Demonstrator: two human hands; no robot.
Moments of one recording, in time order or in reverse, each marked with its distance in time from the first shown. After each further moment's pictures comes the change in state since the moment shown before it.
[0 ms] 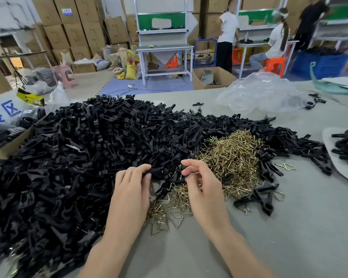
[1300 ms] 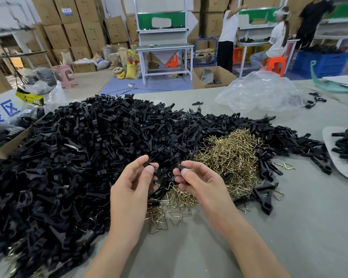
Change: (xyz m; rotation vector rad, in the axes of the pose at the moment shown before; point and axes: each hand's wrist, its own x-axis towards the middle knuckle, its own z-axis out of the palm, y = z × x) left_hand 0.003 0.032 -0.008 -0.931 0.087 -0.430; right_hand 0.012 -0.012 -0.013 0.648 -0.171 0.404
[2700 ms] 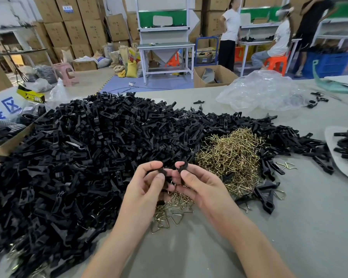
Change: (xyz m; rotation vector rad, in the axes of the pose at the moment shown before) left_hand -0.005 0.002 0.001 -0.104 -0.248 -0.182; right_hand -0.002 0.003 0.001 0.052 -0.108 0.074
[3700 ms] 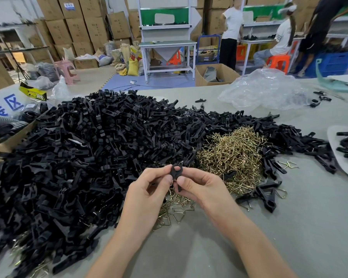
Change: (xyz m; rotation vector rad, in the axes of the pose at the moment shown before) left_hand -0.007 0.001 -0.001 0.299 0.015 0.125; right_hand -0.004 0.001 -0.001 -0.139 -0.022 0.004
